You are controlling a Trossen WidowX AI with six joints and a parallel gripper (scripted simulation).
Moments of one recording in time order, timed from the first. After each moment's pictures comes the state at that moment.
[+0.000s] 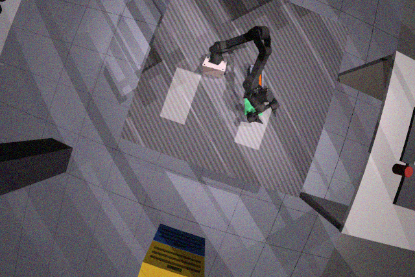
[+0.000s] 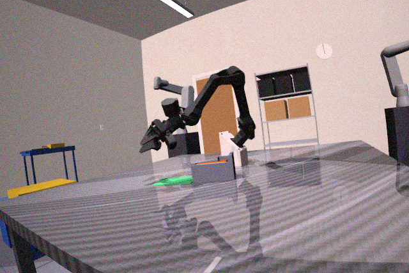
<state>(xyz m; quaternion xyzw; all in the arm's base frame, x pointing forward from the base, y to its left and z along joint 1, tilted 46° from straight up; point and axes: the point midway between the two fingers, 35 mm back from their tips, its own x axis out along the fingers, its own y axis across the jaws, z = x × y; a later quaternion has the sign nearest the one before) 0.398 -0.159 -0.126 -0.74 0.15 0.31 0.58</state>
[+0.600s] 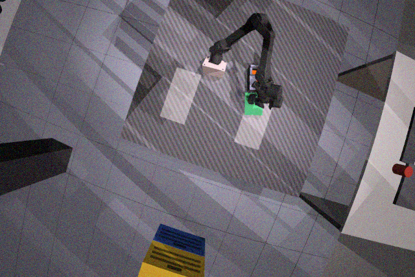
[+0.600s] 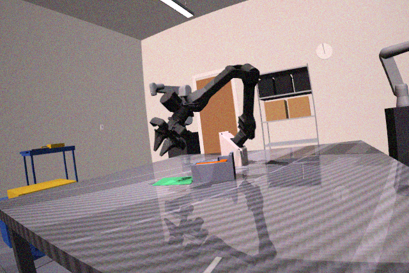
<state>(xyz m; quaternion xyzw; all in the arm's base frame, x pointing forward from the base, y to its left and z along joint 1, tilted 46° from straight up) 0.379 -0.107 -0.092 -0.45 0.27 0.41 0.74</state>
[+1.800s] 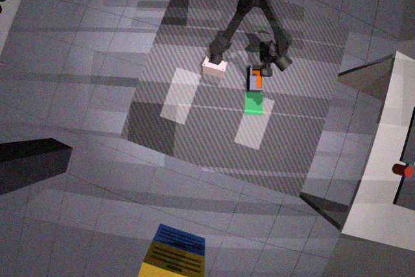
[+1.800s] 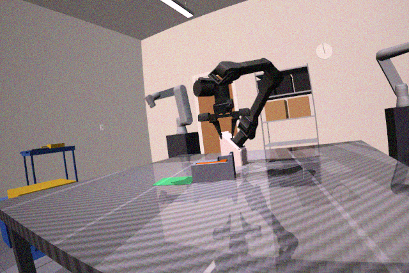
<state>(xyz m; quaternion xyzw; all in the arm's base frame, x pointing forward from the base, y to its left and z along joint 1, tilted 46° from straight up) 0.270 0.013 0.090 0.14 0.62 0.40 0.66</state>
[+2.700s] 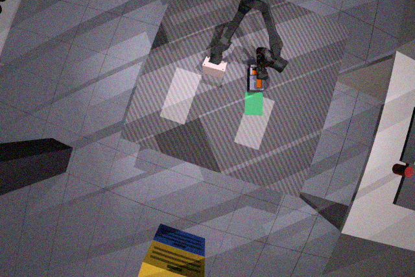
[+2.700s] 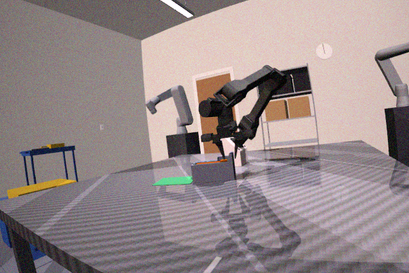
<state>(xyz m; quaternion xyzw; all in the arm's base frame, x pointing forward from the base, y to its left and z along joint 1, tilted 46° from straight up) 0.266 0.069 0.040 0.15 0.62 0.40 0.66</state>
